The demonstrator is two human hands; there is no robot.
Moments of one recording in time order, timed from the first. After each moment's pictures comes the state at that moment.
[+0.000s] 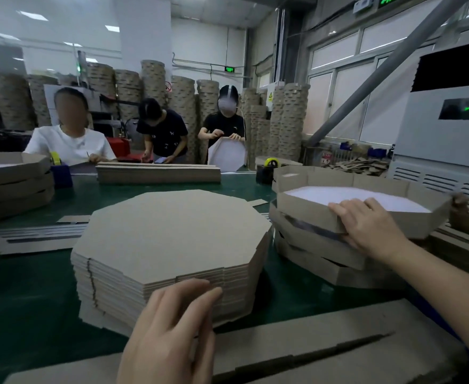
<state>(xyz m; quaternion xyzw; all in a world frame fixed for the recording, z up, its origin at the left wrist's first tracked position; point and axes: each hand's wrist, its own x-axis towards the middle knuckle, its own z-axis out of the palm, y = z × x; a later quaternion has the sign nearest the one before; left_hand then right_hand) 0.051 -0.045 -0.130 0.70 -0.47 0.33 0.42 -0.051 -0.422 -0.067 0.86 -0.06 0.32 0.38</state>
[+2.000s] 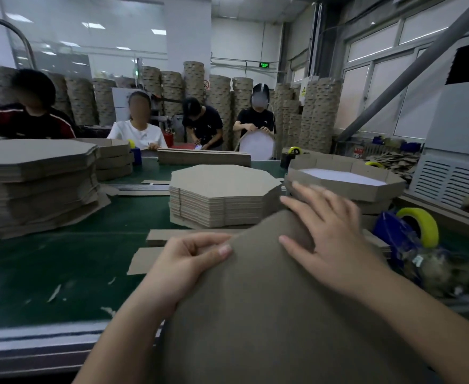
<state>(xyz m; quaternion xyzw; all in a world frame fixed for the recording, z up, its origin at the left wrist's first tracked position) -0.093 0.113 -0.096 0.59 -0.35 -0.21 0.70 -0.227 -0.082 -0.057 0.95 -0.09 0.29 0.05</state>
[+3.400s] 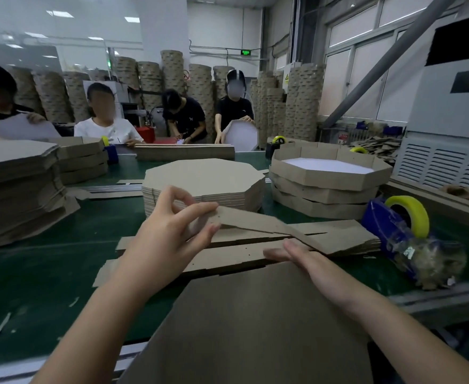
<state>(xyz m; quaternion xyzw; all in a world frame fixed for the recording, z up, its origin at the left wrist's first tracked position) -0.057 0.075 -0.076 0.74 -0.51 0.24 0.36 -0.211 -0.129 -0.111 0.82 -0.20 0.07 -0.53</state>
